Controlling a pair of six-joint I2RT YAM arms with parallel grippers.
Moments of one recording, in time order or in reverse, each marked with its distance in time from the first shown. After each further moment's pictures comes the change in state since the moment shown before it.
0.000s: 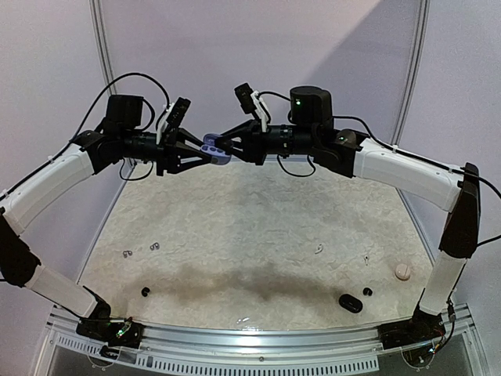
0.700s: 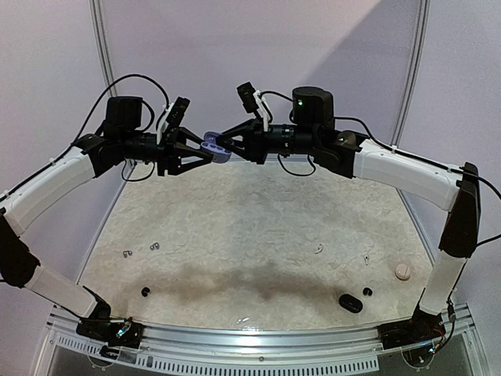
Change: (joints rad) left arm 0.000 -0.006 -0.037 0.085 0.017 -0.059; right arm -0.008 0.000 -0.017 0.048 -0.019 0.007
